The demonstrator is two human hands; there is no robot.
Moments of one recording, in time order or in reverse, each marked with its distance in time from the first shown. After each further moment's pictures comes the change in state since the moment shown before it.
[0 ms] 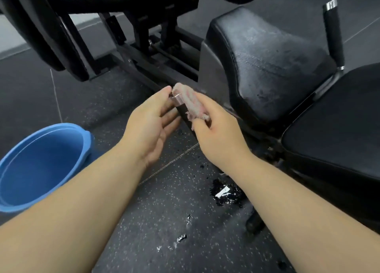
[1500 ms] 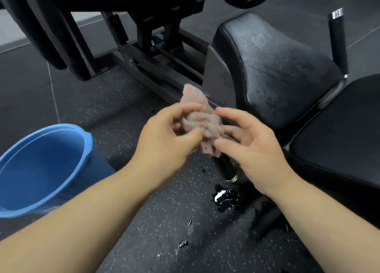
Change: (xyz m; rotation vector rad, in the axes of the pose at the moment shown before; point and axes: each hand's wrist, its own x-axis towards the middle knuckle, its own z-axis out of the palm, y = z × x) left_hand -0.026 0.001 -0.007 0.732 -0.085 0.441; right_hand -0.022 0.017 -0.024 0.565 -0.022 0.055
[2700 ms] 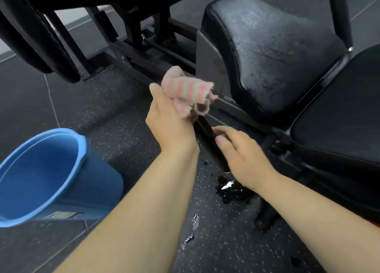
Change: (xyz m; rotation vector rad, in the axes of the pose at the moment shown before) left_hand 0.045 -0.010 0.064 -0.606 0.629 -0.452; right_hand -0.003 0.062 -0.023 -0.658 -0.019 0.016
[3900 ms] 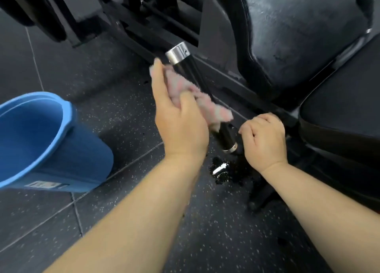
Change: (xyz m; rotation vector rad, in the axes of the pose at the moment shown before) left_hand -0.034 -0.036 -0.035 0.231 -0.173 0.254; right_hand 0.002 0.095 0.005 -0.579 0.321 -0.096
